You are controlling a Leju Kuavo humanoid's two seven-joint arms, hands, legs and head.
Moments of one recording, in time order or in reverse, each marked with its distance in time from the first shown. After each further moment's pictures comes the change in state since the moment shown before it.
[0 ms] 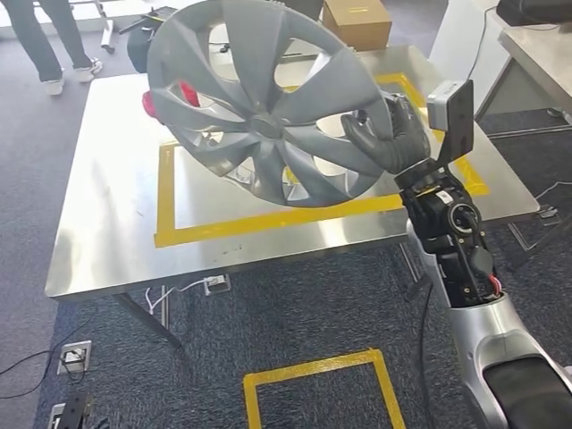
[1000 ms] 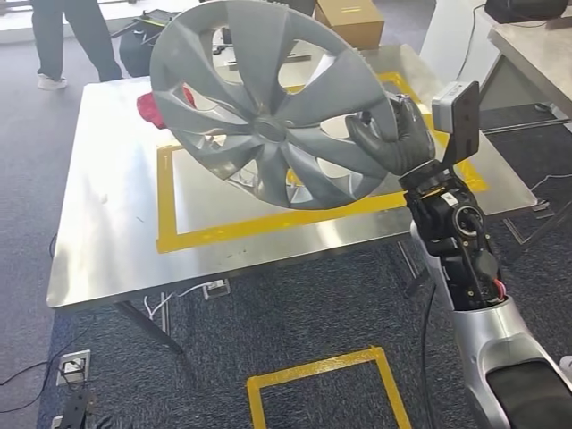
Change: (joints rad) left arm 0.001 -0.002 0.000 0.000 0.000 0.000 0.000; right arm 0.007 0.000 -0.005 -0.013 0.008 0.000 0.008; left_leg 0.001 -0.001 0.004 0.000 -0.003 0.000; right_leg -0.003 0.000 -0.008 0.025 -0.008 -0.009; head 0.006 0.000
